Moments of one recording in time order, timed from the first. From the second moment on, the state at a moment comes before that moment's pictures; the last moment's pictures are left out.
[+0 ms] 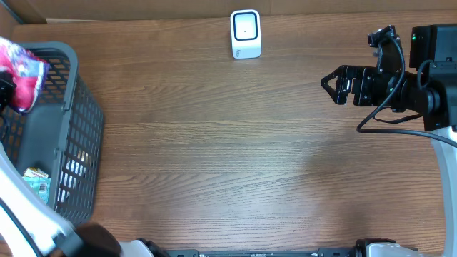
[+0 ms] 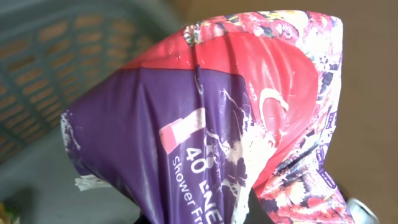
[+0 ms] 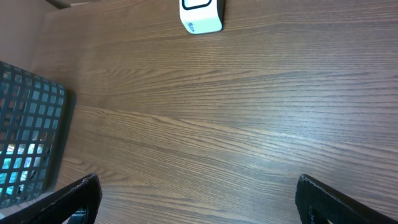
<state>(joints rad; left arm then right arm) 0.75 1.54 1.79 -0.92 0.35 -0.32 0.02 1.42 1.66 -1.19 -0.46 0.10</state>
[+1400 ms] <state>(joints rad) -0.35 2.20 1.78 -1.32 0.45 -0.08 0.02 1.42 1.66 -1.18 -0.46 0.10</state>
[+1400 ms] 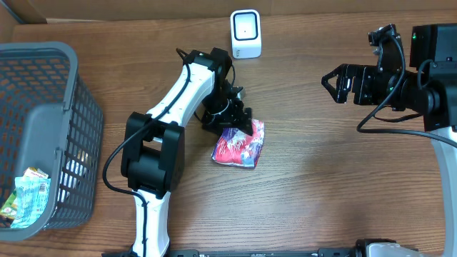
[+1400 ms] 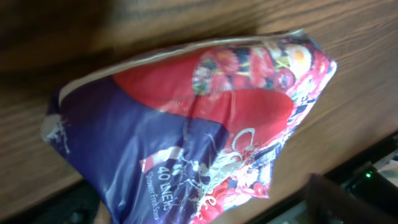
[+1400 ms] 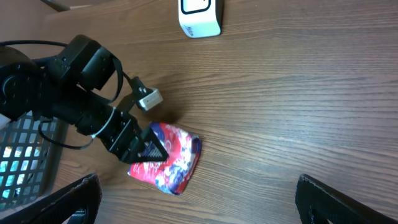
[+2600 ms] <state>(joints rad) 0.56 1.69 2.25 -1.67 0.04 -0.37 0.02 1.42 1.66 -1.18 -0.45 0.10</state>
